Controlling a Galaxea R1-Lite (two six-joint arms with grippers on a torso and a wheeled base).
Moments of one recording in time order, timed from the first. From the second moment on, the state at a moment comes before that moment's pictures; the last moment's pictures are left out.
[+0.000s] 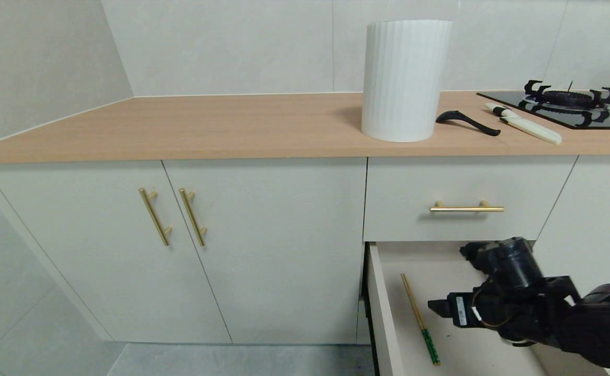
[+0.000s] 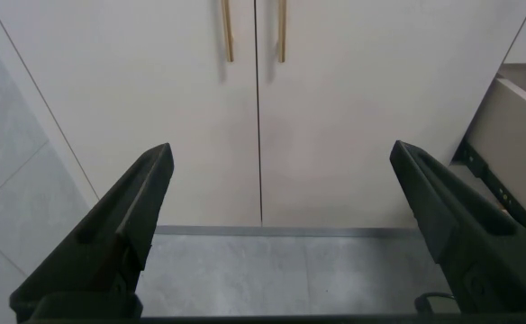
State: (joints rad) left arm 0.00 0.00 0.00 0.00 0.01 0.00; right arm 0.43 1.84 -0.56 -0.50 -0.19 0.31
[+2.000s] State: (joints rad) left arm 0.00 0.00 0.00 0.00 0.01 0.00; right arm 0.31 1.48 -0.56 -0.47 -0.20 0.15
